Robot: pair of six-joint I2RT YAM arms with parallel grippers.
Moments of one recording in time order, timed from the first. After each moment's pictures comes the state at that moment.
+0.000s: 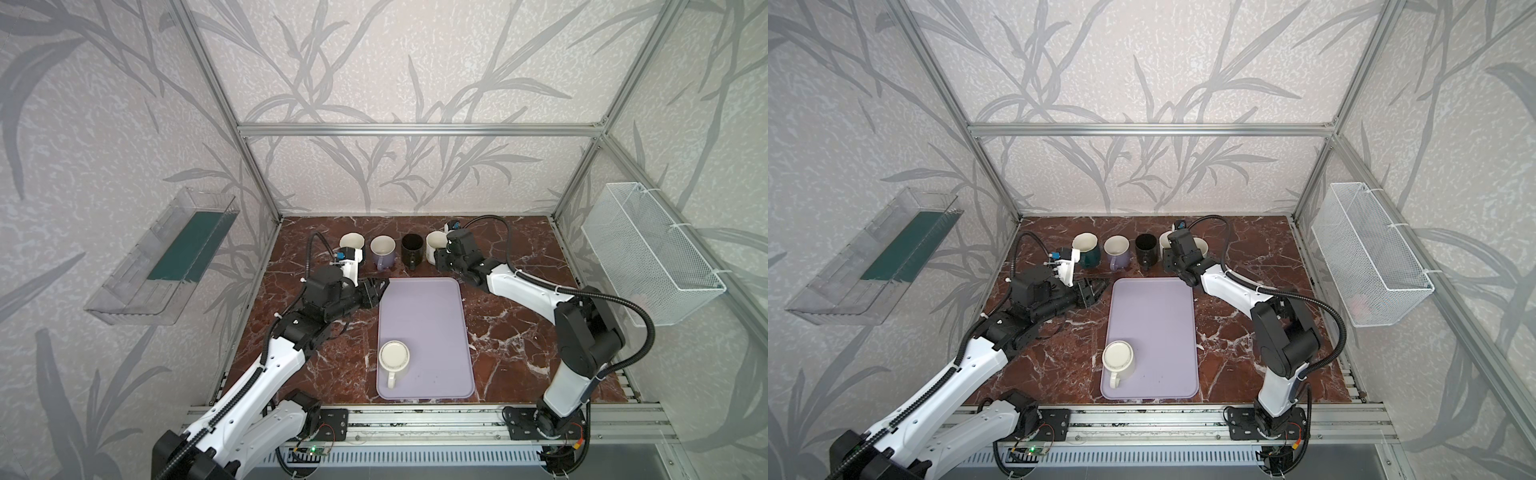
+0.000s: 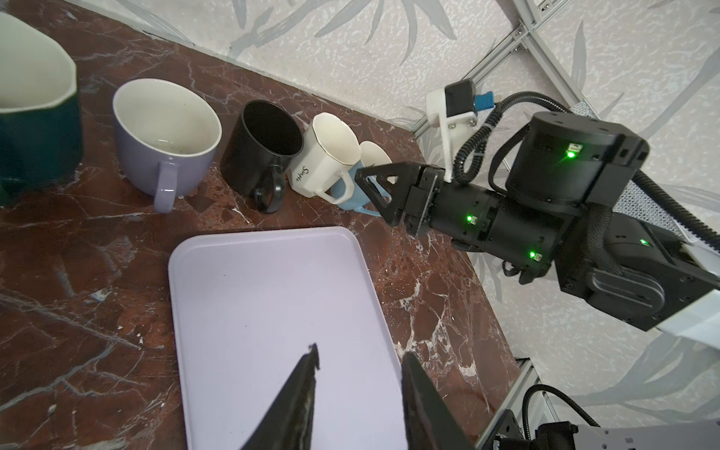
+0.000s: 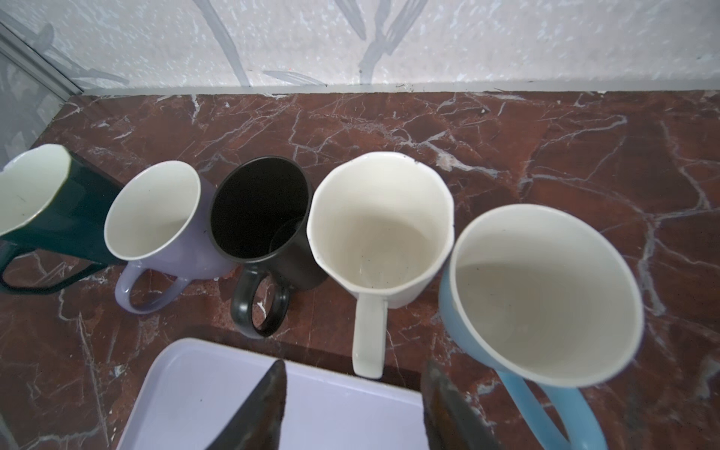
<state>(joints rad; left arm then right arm) -0.42 0.93 0.77 -0.24 0.30 -0.59 0.56 1.73 1.21 -0.12 0.19 0.35</state>
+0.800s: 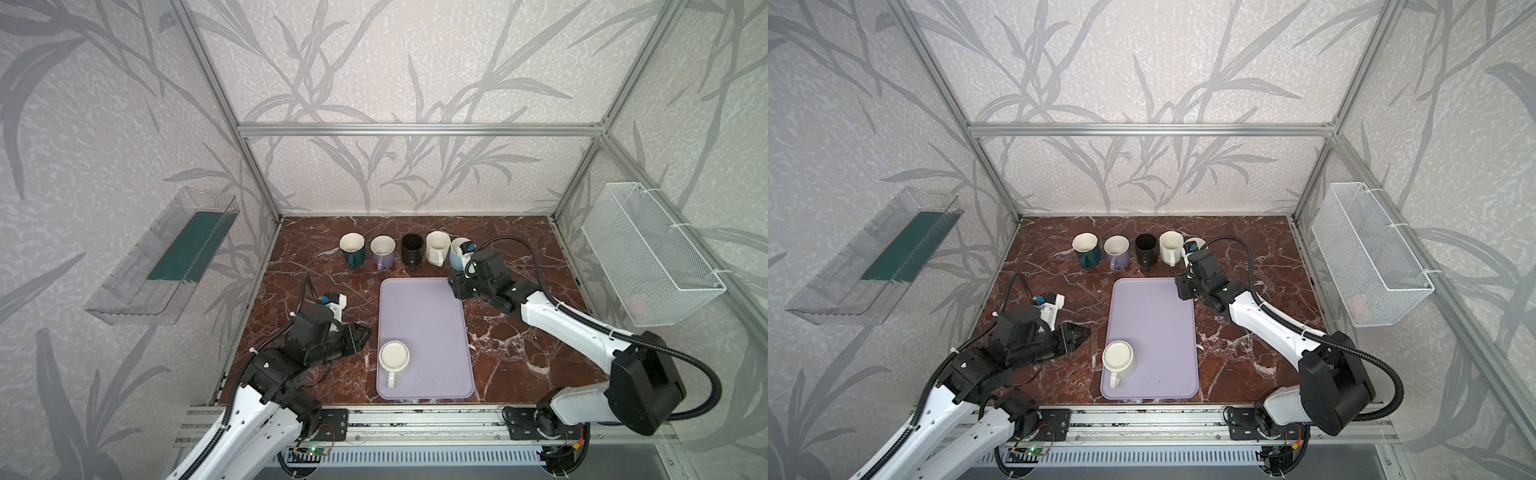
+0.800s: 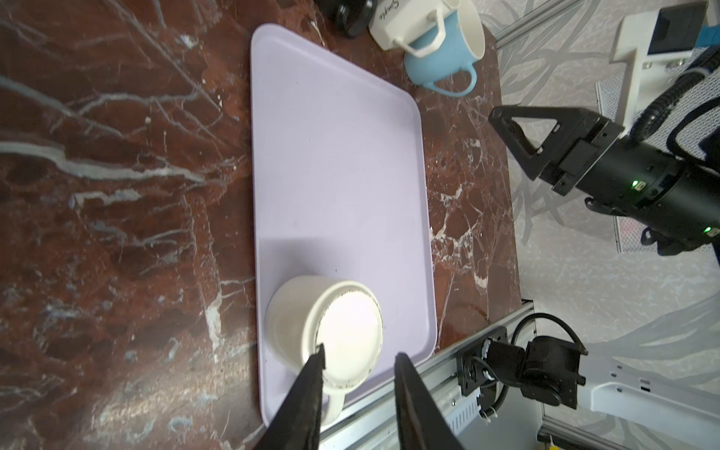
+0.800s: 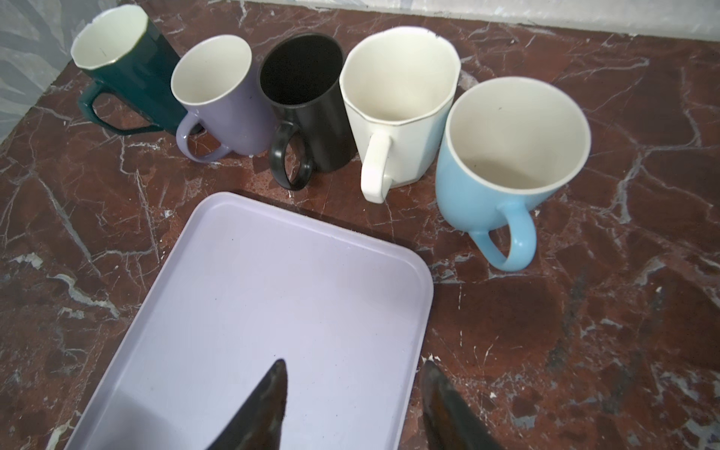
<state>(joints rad) -0.56 0.56 0.66 -0.82 0.24 -0.84 0.56 1.40 0.94 -0.27 0.03 0.25</state>
